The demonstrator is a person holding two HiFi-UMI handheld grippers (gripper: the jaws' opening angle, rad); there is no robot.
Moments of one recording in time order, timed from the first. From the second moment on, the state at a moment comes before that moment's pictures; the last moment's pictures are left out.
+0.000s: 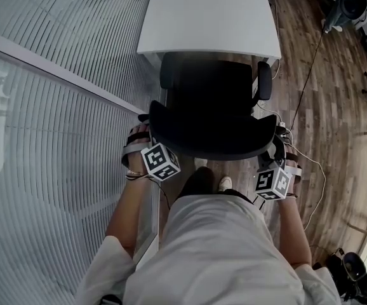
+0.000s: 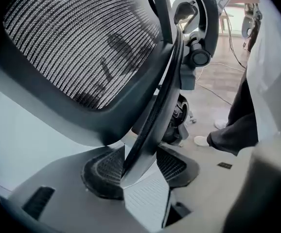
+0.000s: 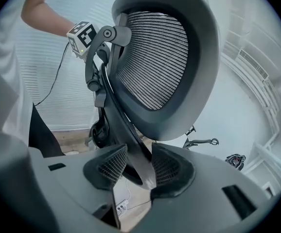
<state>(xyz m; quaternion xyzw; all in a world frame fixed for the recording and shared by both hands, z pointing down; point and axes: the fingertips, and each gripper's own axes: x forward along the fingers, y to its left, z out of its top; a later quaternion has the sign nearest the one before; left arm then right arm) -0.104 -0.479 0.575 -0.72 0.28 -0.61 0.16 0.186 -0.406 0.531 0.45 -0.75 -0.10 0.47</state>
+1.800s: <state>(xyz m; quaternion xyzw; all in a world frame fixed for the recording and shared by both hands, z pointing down) -0.119 -0.554 0.579 -0.73 0.26 -0.60 0.19 0.171 -0.488 0.539 0.48 -0.74 -0.09 0.47</state>
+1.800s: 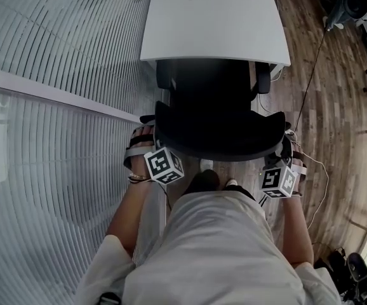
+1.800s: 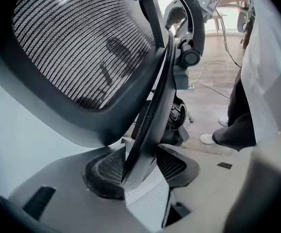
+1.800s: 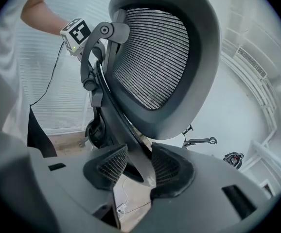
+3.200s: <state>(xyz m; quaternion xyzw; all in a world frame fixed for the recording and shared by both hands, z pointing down) -0.096 -0.656 0.579 -0.73 0.28 -0.59 0.20 0.194 -0.590 0.540 0.48 -0.73 -0.10 0.47</state>
